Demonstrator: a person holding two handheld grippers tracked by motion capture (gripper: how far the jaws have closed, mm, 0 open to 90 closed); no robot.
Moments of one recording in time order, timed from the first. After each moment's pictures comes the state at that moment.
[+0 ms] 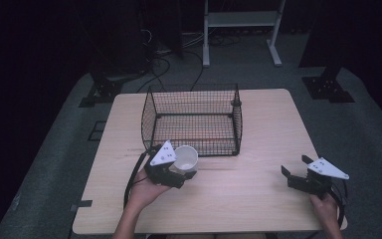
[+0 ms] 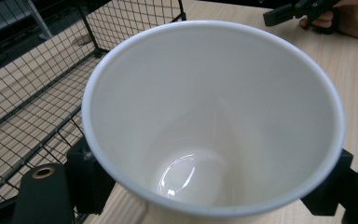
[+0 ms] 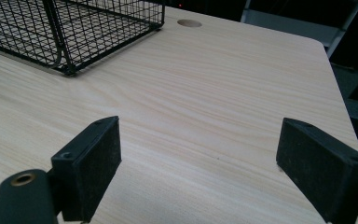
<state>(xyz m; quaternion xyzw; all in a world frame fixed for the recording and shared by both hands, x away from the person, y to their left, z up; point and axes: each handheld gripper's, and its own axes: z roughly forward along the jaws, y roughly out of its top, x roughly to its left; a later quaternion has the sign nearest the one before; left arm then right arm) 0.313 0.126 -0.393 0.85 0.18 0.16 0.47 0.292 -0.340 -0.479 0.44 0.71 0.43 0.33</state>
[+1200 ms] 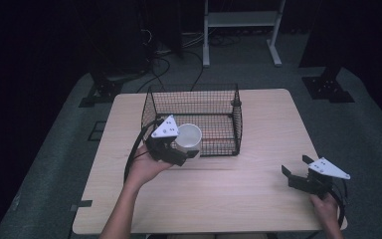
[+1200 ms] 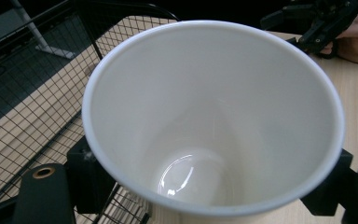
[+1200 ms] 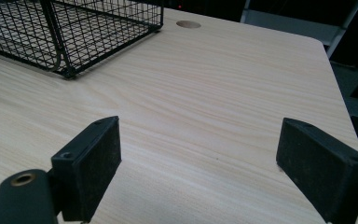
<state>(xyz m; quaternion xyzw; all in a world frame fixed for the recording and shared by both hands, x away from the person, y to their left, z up) 0.350 0.118 -0.338 0.85 0.16 0.15 0.47 0.292 -0.342 -0.479 0.45 0.71 0.44 0.33</state>
